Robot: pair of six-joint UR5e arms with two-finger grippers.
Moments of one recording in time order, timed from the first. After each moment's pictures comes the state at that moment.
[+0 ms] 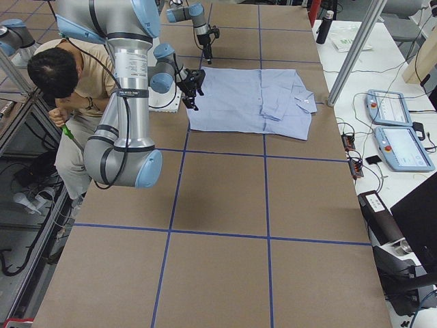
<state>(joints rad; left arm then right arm) -0.20 -1.53 -2.06 -2.12 -1.45 -1.44 0.09 -1.53 2.39 -1.55 1.21 1.73</state>
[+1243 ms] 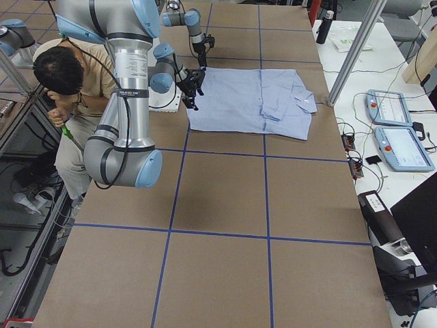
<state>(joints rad) -0.14 -1.60 -2.04 -1.97 -1.44 -1.45 0.09 -1.53 2.39 -1.55 1.21 1.73</state>
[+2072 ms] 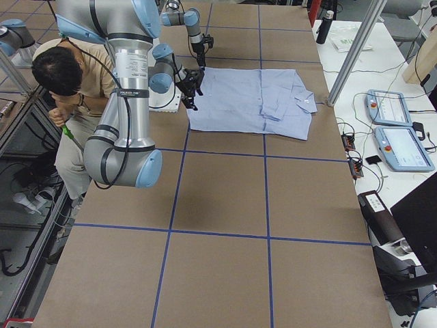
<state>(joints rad) -0.13 -1.59 -2.04 -1.97 -1.44 -1.45 0.07 -1.53 2.38 -1.55 1.19 1.73</state>
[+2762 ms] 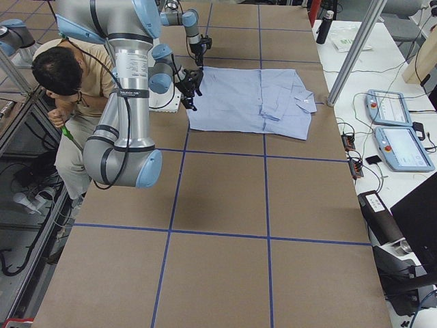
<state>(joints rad) -0.11 -1.59 -2.05 -1.96 -1.44 -1.46 0.06 -1.53 2.38 -1.55 1.19 1.73</state>
